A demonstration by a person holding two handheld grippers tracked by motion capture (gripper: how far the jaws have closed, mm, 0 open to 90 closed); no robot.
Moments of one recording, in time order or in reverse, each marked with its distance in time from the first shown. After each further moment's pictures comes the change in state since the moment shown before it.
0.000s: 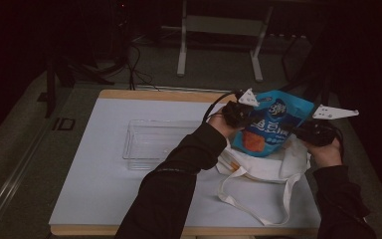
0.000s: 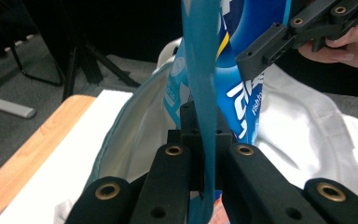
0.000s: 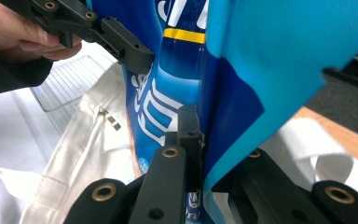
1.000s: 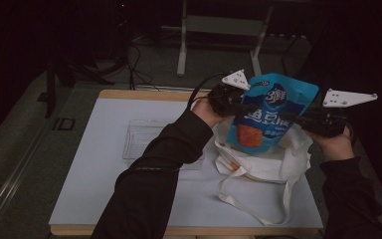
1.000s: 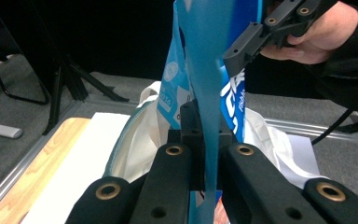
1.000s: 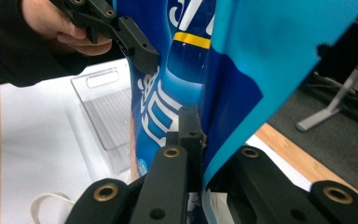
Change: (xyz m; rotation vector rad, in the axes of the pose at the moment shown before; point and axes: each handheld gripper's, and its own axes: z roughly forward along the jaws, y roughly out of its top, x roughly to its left) left arm -0.008 0.042 -0.089 -0.032 -0.071 0.039; right arm 0.038 0.070 -0.026 -0.074 0.119 -0.113
